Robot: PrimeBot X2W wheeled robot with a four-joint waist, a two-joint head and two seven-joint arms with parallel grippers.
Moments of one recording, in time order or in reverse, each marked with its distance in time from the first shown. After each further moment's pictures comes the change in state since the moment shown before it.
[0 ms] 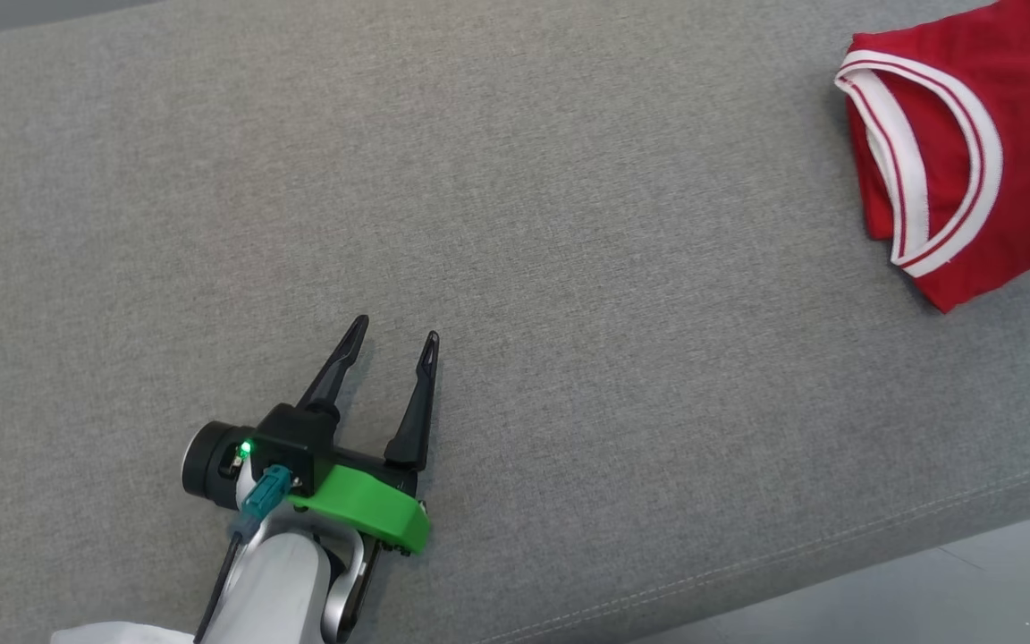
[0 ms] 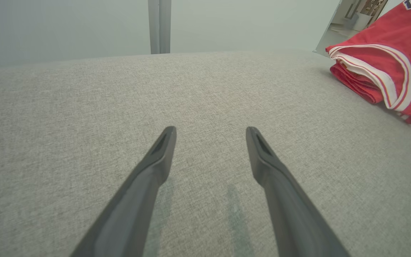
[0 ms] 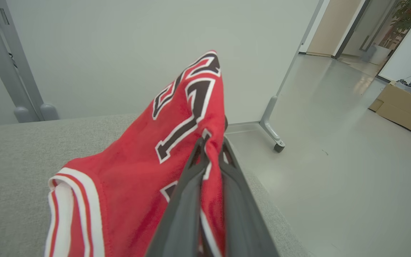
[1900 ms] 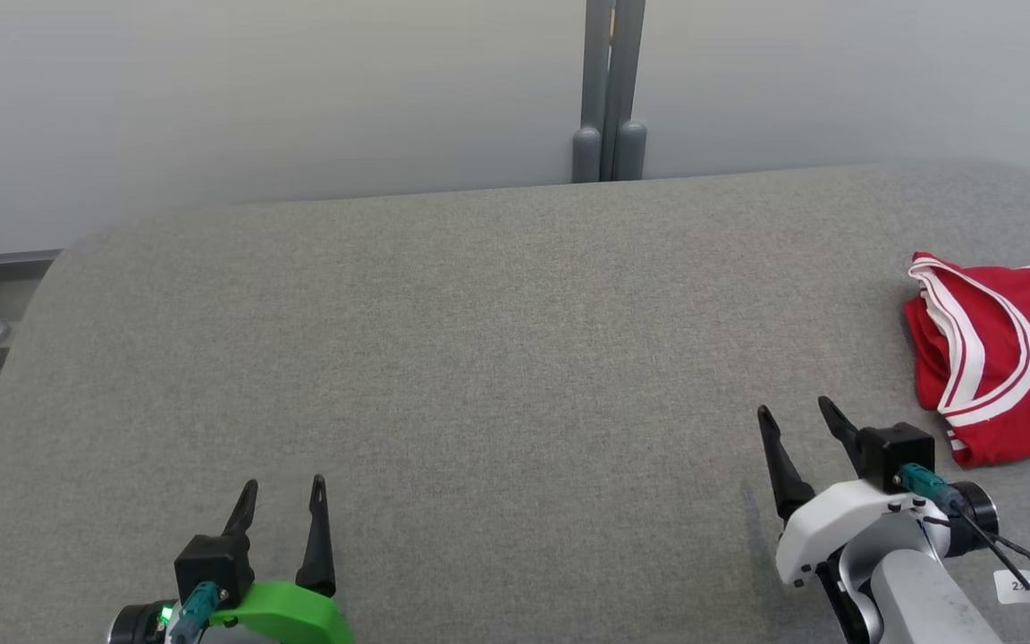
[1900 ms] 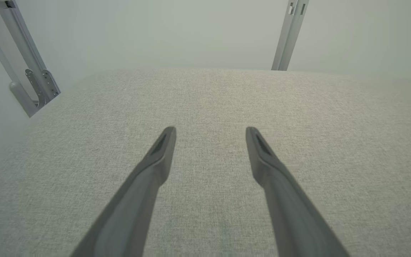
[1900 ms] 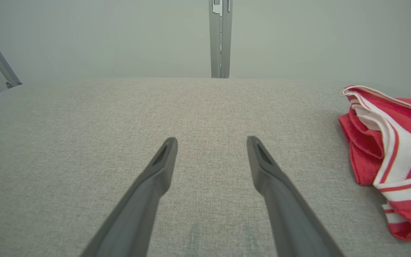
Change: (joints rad) left arm 0.188 0.001 0.186 0.151 0.000 0.109 0.000; right arm 0.617 0.398 0.085 -0.299 -0.143 0.000 0.000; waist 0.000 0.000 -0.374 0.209
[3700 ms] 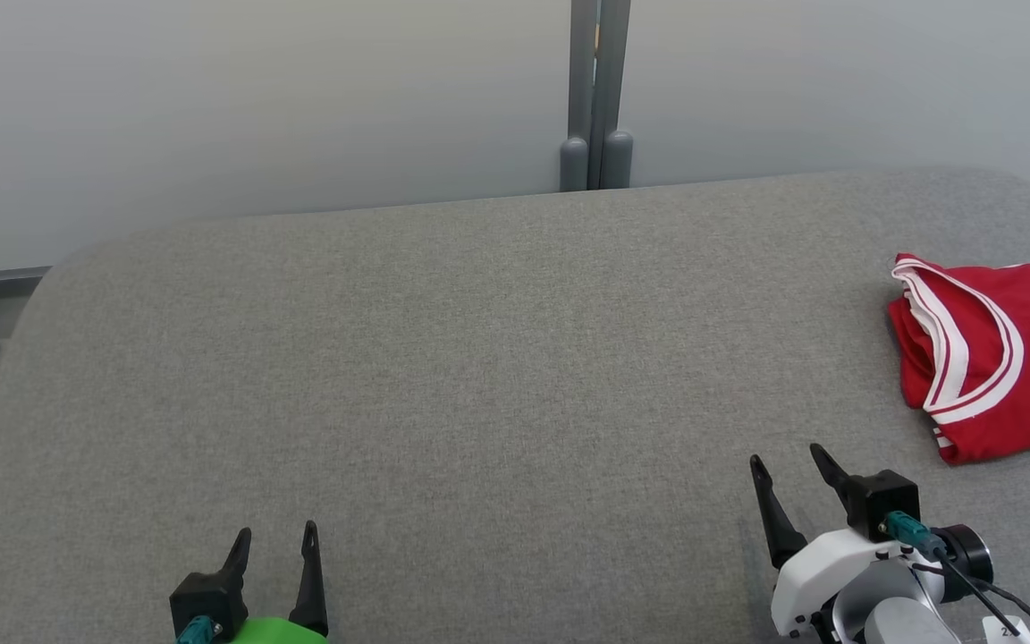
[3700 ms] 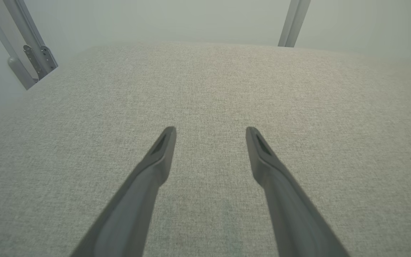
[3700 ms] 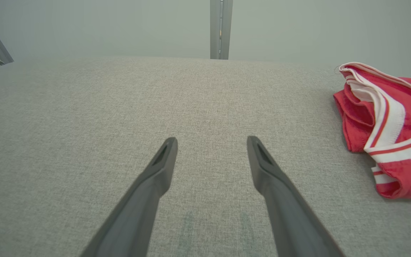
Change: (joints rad) left arm 0.044 -0.003 0.034 0.062 -0.004 -0.013 0.000; right arm 0.102 0.025 -0.014 -0.044 -0.083 0.000 0.001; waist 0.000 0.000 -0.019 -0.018
